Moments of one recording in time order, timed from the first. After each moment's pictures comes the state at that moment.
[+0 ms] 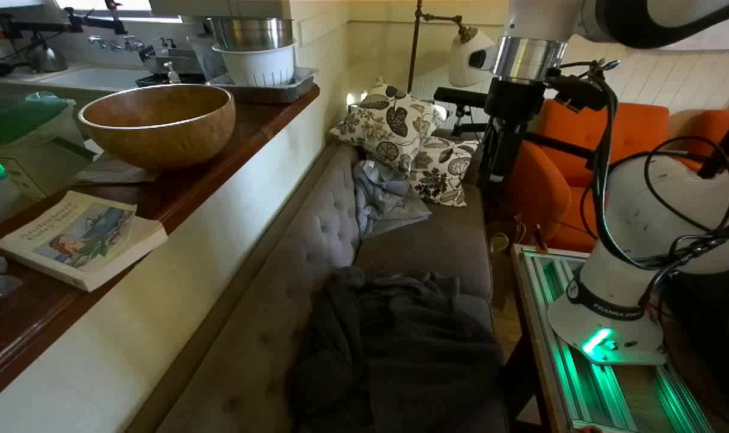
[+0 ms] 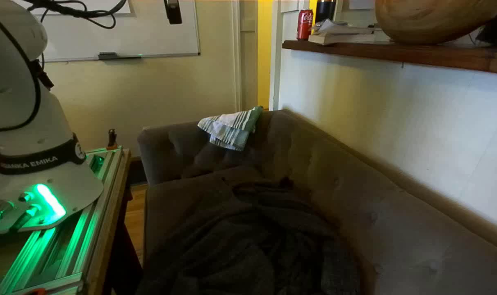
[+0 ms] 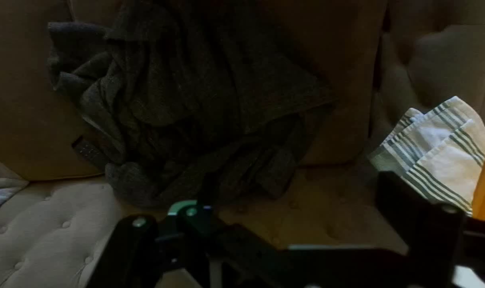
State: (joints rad) arm 0.01 -0.95 -0.07 -2.66 0.05 1.79 0.01
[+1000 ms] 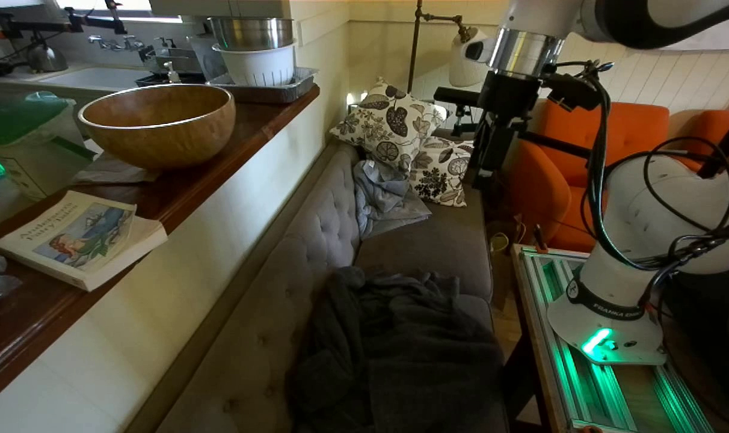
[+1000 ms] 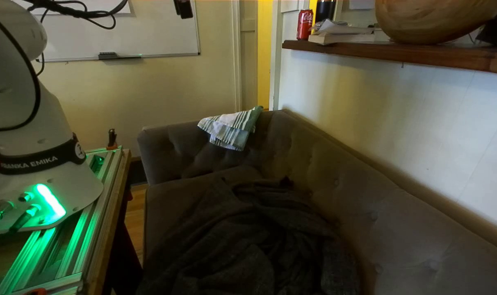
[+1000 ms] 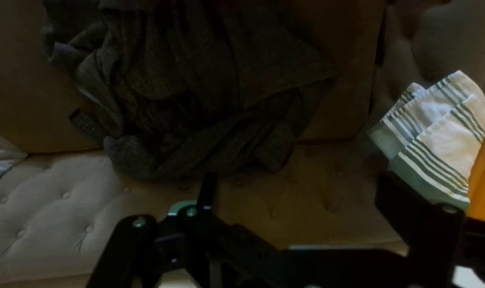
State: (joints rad) arm 0.02 -0.94 -0.06 -2.66 0.06 1.88 0.01
